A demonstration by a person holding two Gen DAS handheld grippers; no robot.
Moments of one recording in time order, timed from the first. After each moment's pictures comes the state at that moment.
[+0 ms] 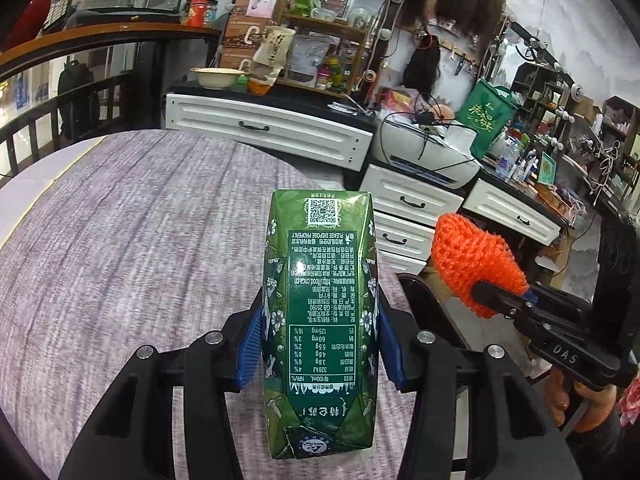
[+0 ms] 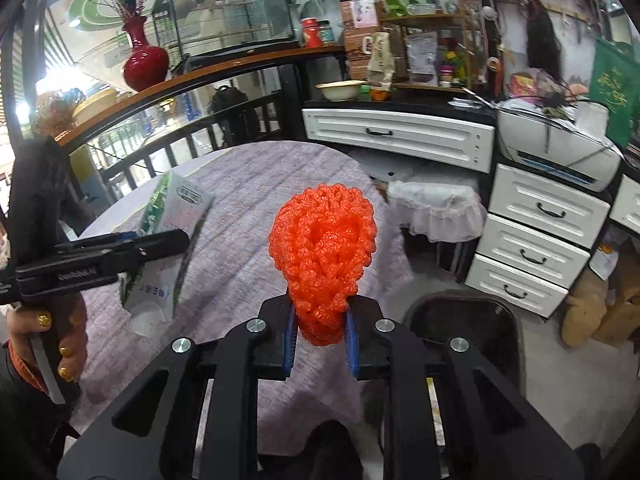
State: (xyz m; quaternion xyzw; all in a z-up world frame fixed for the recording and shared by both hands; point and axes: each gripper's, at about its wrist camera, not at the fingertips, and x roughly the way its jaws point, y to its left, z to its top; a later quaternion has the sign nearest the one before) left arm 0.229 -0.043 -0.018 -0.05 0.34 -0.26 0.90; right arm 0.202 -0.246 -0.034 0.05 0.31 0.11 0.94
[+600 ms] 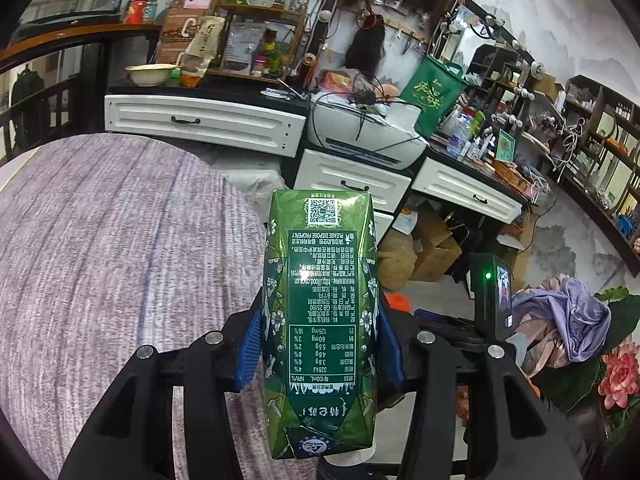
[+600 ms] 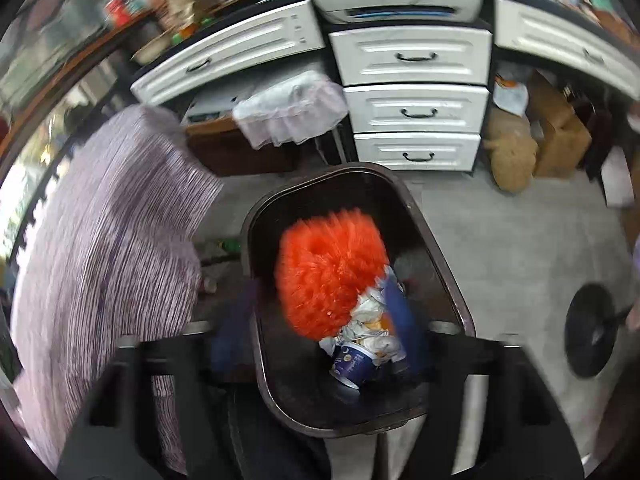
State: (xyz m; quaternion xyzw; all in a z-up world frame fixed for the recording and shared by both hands) left arm 0.212 -0.130 -0.020 -0.03 0.35 -0.33 0.88; right arm 0.224 -0.378 -0.150 0.22 0.44 -0.10 0.86
